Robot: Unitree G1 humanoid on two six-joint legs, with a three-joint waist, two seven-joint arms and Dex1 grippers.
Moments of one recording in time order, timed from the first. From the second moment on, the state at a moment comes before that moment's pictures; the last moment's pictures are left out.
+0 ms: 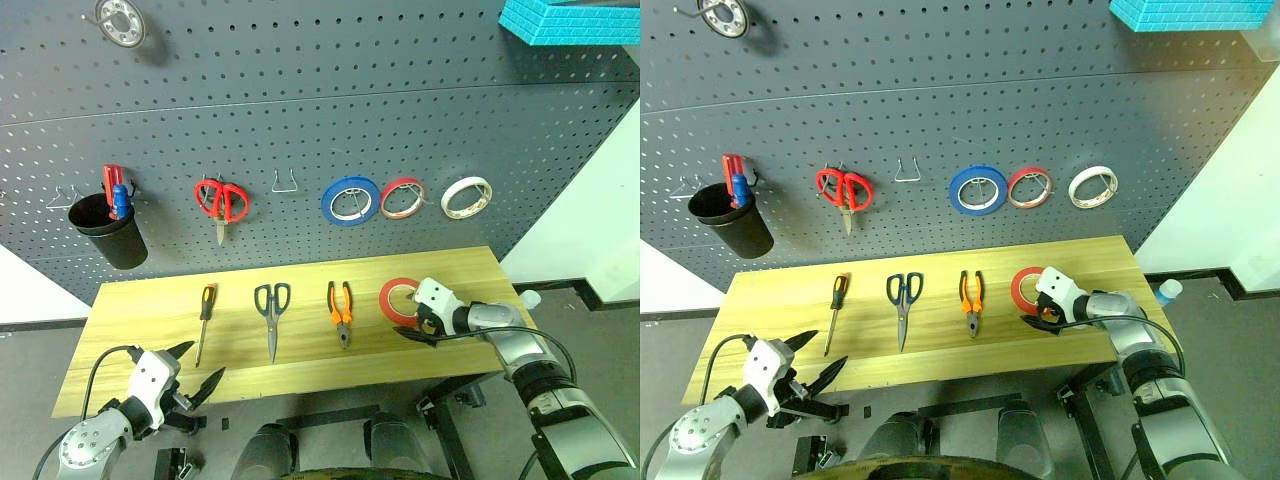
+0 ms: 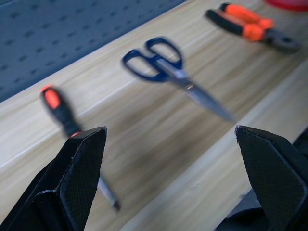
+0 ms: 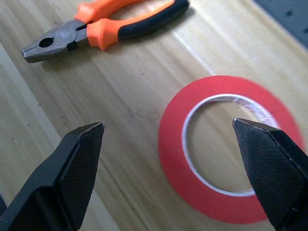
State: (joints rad) left arm 0.38 0.51 0.15 0.13 -0.22 -0.26 -0.76; right arm -0.39 -0.53 0.21 0.74 -0.09 -0.08 0.91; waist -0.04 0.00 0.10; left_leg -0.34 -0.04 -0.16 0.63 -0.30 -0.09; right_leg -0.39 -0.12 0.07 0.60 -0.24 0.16
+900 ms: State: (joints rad) left arm 0.42 0.57 0.07 -0.02 -0.21 -0.14 -0.83; right arm -0.58 -0.47 0.29 1.09 -0.27 -0.11 0.81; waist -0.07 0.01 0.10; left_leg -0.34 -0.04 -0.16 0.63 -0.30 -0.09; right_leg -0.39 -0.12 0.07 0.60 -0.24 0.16
